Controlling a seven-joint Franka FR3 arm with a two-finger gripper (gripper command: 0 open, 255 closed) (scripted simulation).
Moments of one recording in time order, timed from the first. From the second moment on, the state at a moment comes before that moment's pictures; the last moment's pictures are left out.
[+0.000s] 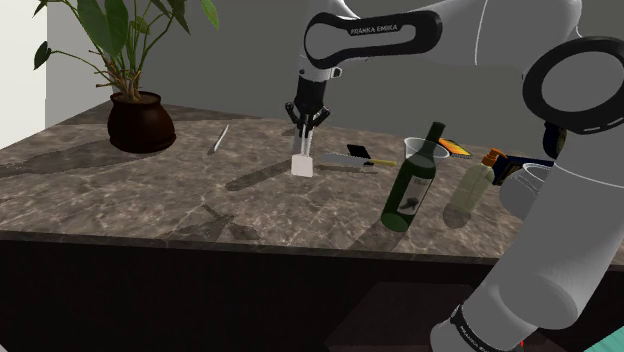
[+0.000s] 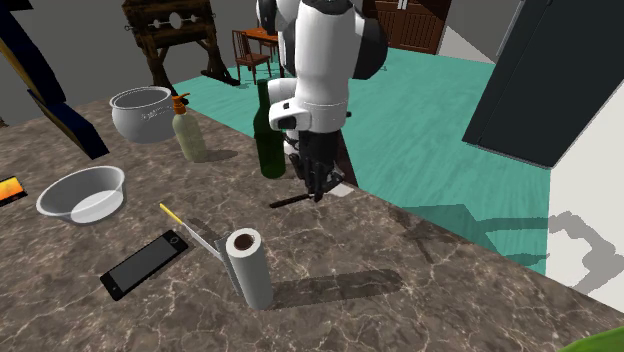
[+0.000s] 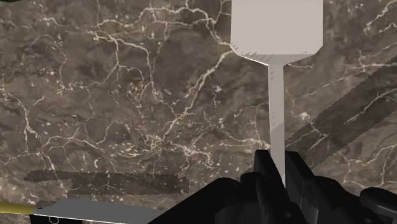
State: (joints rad) arm -0.07 0.16 0.14 -1.66 -0.07 1.86 0.82
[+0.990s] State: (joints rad) arm -0.06 0.18 0.14 -1.43 -0.07 1.65 0.81
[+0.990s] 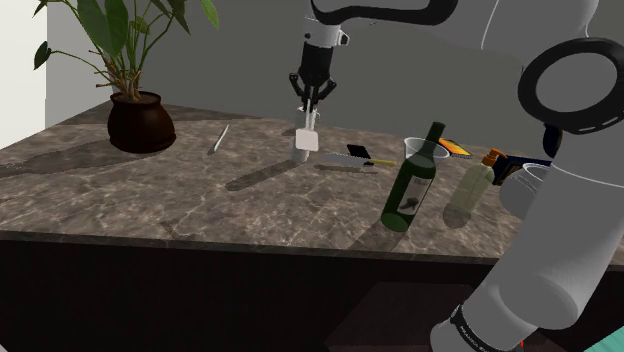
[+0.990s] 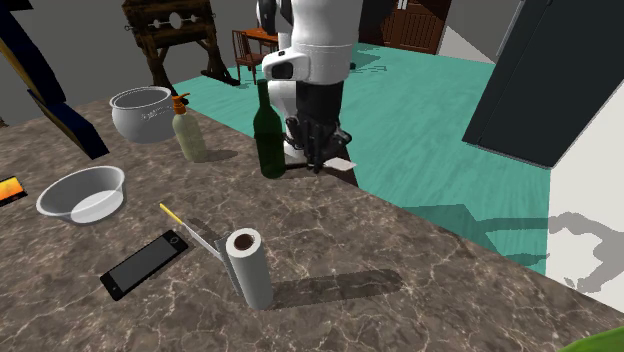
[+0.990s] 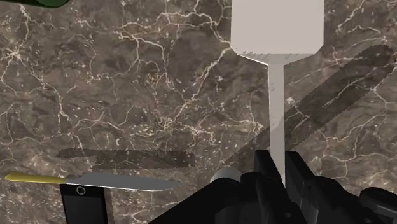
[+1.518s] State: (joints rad) arm -0.06 0.21 0.15 -1.27 -0.08 1.52 0.81
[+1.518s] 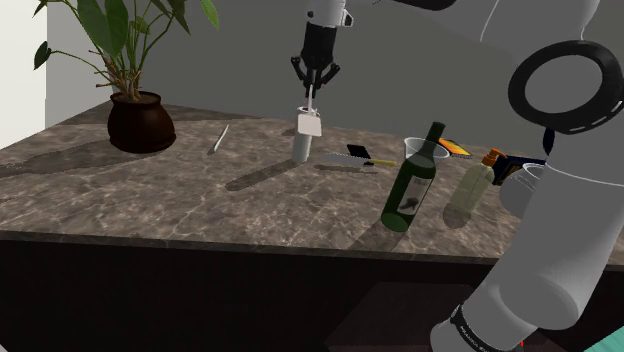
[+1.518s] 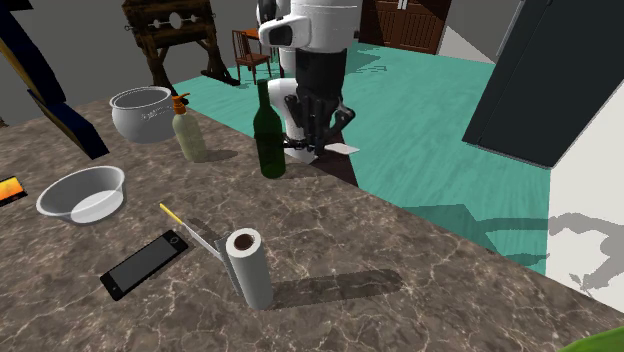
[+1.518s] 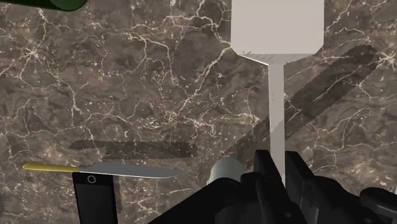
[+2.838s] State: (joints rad) arm -0.26 -0.18 -0.05 -1.74 -0.04 1.61 0.42
